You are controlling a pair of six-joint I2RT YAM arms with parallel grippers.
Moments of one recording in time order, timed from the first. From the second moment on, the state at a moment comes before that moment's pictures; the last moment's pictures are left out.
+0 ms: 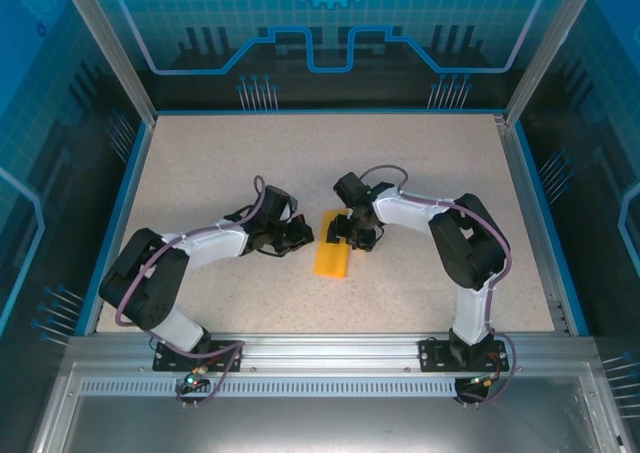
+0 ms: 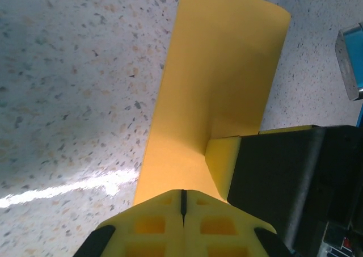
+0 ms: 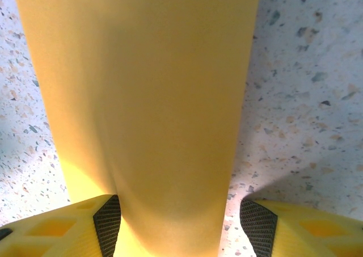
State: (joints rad) left arm -0.50 1.59 0.78 -0.10 0.40 -0.93; right arm 0.63 1.92 1.23 -0.67 -0.19 0.80
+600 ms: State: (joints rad) left arm -0.50 1.77 0.86 -0.03 0.47 -0.98; right arm 0.63 1.92 1.23 -0.67 -0.19 0.80
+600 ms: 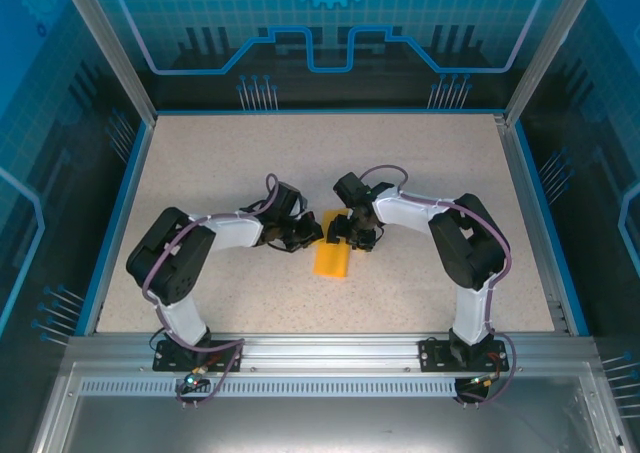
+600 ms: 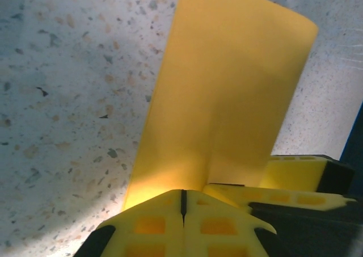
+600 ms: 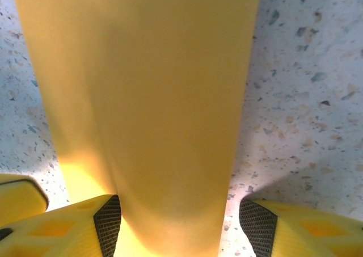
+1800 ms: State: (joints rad) left arm -0.52 1.85 0.92 -0.09 0.44 -0.94; right arm 0.53 1.67 0.94 -0.22 -0.50 0.77
